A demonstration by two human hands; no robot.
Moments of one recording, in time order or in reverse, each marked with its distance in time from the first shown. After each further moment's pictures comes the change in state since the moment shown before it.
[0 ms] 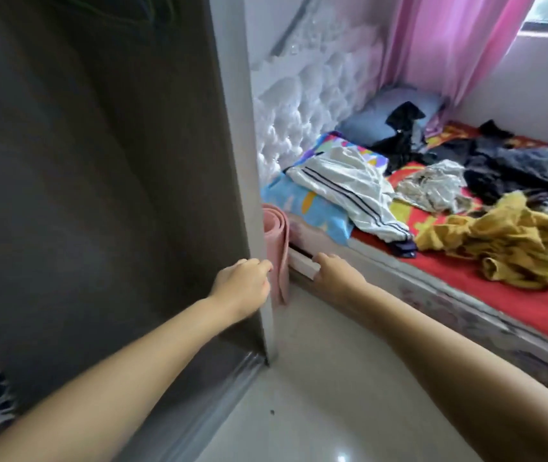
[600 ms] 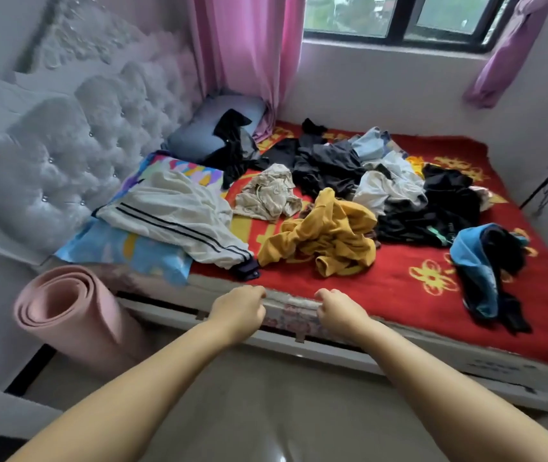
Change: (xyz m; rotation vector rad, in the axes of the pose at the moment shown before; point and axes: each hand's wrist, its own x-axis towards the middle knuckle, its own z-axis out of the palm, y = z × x) left_hand 0.216 0.346 0.116 -0.146 -0.269 0.374; right_hand -0.046 0.384 -0.132 0.014 0.028 0.471
